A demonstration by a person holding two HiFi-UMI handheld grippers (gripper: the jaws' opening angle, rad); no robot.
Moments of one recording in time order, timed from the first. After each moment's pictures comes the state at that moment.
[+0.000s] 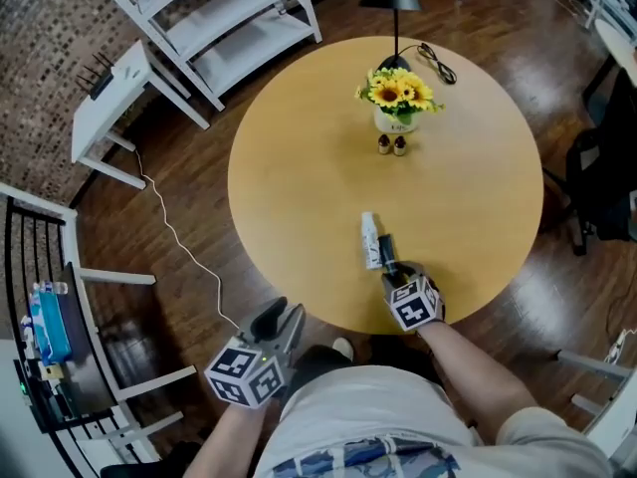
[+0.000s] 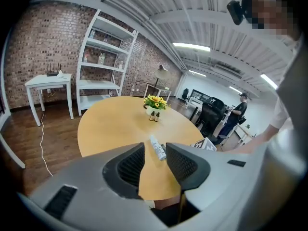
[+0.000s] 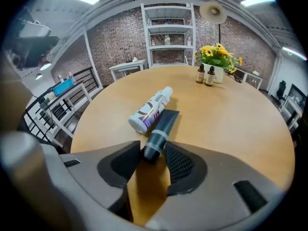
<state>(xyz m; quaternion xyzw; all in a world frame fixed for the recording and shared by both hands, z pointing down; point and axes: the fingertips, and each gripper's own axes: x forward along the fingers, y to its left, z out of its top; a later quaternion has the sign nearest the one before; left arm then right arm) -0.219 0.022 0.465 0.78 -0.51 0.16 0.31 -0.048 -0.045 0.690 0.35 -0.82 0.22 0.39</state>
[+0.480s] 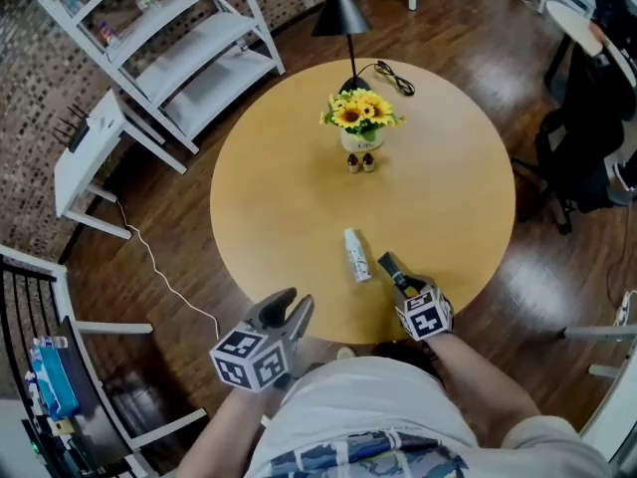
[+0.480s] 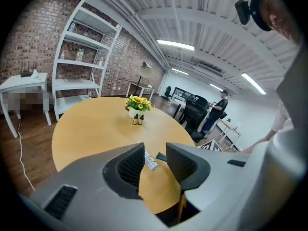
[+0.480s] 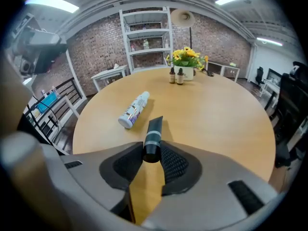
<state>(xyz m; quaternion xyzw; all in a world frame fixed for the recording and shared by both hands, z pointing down) -0.184 -0.023 0.457 0.85 -0.41 0.17 0.30 0.009 -0.028 0.660 0.45 -0.78 0.27 0.35</state>
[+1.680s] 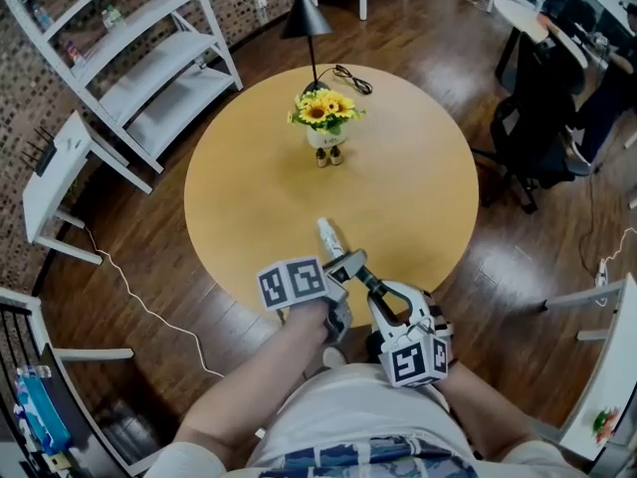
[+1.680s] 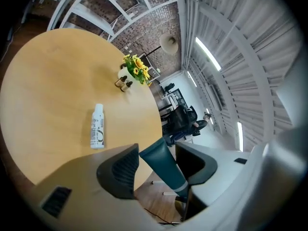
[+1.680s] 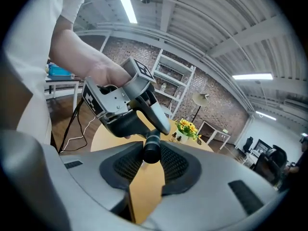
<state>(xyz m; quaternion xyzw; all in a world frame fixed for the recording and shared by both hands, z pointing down) -0.070 -0.026 0.494 0.76 -0.28 0.07 0.59 -0.060 0.057 0.462 0.49 -0.82 -0.06 0.30</state>
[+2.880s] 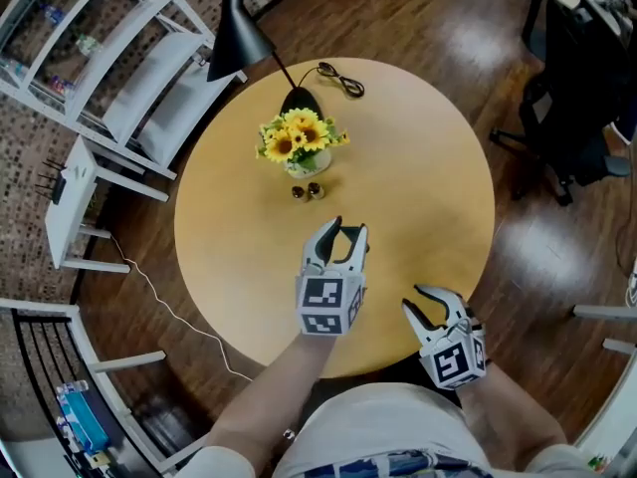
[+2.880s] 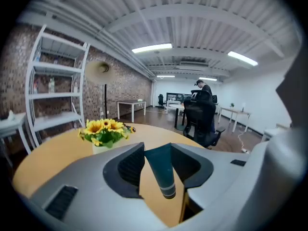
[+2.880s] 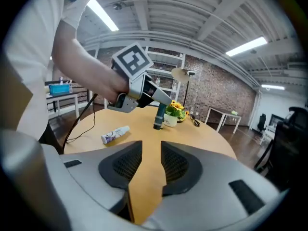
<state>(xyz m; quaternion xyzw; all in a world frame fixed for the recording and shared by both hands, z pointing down) 0.089 -0.228 0.488 0.88 -0.42 0.17 0.12 0.143 -0.071 0.532 0.45 -0.86 0.03 0.24</state>
